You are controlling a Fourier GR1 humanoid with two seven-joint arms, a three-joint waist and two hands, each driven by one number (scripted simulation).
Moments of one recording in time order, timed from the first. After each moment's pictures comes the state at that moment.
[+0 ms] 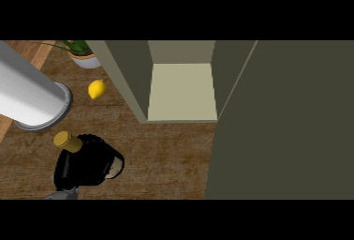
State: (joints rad) left arm -0.06 0.23 -0.08 -0.99 0.42 -0.06 -0.66; right arm -0.11 -0.09 0.13 -2.49 -0.05 0.04 0.68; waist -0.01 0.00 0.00
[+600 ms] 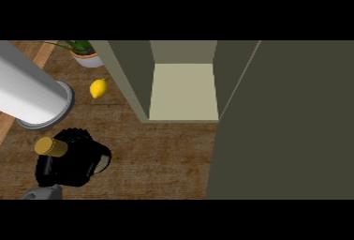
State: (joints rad) left arm -0.07 0.31 -0.05 -1.07 0.35 -0.12 -0.75; right arm -0.09 -0.09 0.12 -2.49 -0.06 0.06 0.67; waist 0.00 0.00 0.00
